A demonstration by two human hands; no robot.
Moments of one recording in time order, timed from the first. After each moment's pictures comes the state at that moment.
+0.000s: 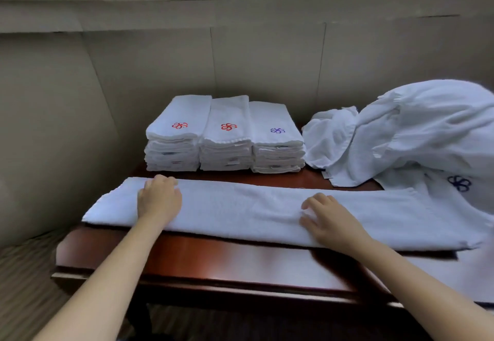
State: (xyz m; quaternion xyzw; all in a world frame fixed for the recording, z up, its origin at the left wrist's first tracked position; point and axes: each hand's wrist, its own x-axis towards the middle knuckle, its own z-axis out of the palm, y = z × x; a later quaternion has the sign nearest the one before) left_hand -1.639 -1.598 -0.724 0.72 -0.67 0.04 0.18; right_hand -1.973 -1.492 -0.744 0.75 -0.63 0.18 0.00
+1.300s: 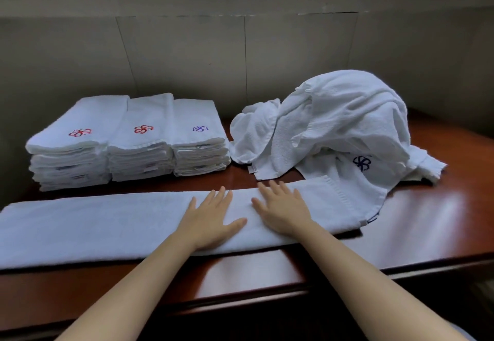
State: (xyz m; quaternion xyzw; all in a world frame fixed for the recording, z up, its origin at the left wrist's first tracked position) left_hand -1.856 -1.554 -0.758 0.46 -0.88 -0.07 -0.03; right_hand -2.040 -1.500 -0.758 0.62 -0.77 0.10 -0.09
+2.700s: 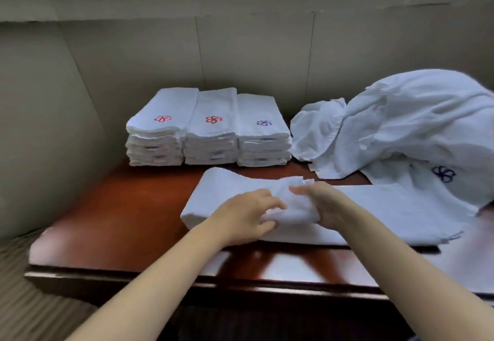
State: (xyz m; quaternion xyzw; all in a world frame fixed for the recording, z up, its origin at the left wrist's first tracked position) left_hand -1.788 -1.517 -0.708 0.33 -0.93 -0.10 0.14; right_hand -1.973 -1.501 -0.703 0.33 -0.58 0.46 -0.59
